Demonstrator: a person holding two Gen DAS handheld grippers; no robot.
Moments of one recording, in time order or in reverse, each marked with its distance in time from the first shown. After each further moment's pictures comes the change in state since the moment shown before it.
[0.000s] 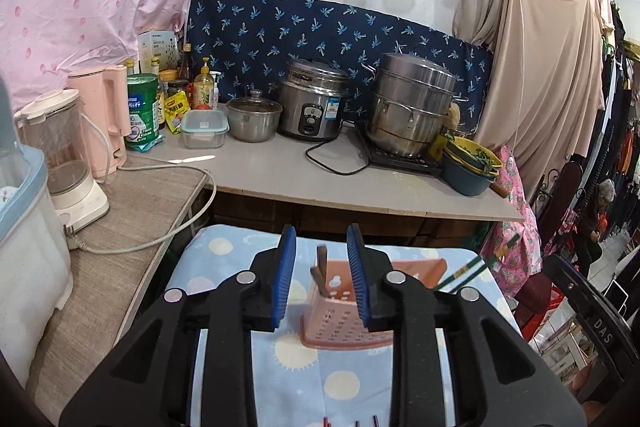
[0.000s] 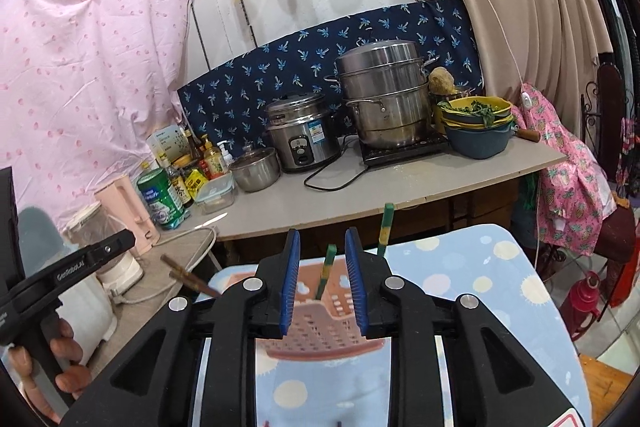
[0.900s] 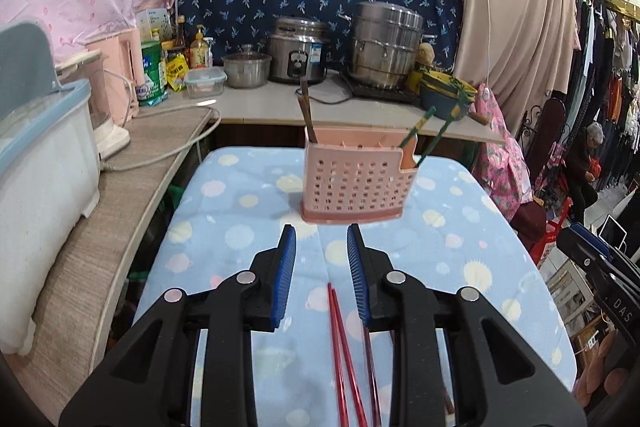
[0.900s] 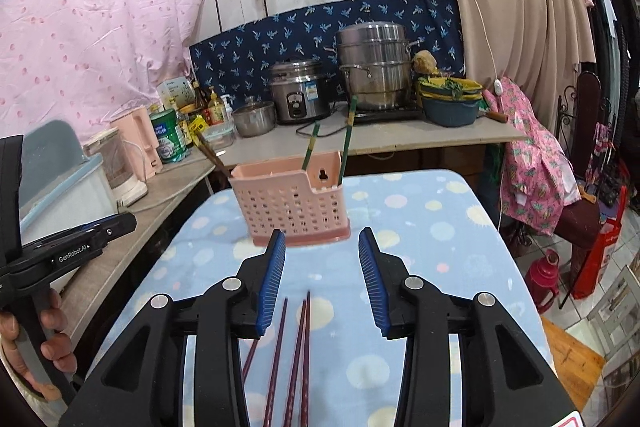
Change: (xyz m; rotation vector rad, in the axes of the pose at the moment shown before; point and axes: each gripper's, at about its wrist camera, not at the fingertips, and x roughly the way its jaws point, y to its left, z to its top) left arm -0.094 -0.006 -0.124 0.095 0.131 -0.018; right arm -0.125 -0.010 -0.105 -0.085 0.104 -0.048
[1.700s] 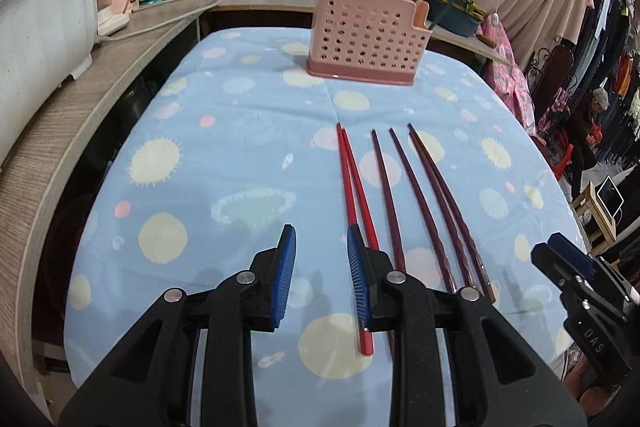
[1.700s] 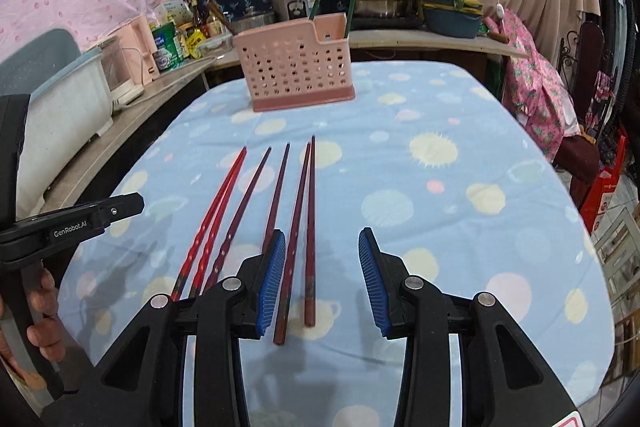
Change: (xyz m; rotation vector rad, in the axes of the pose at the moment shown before) left arm 0.020 0.012 -0.127 -0.034 0.262 -0.013; right arm 0.008 0.017 -0.136 -0.009 0.251 -0.007
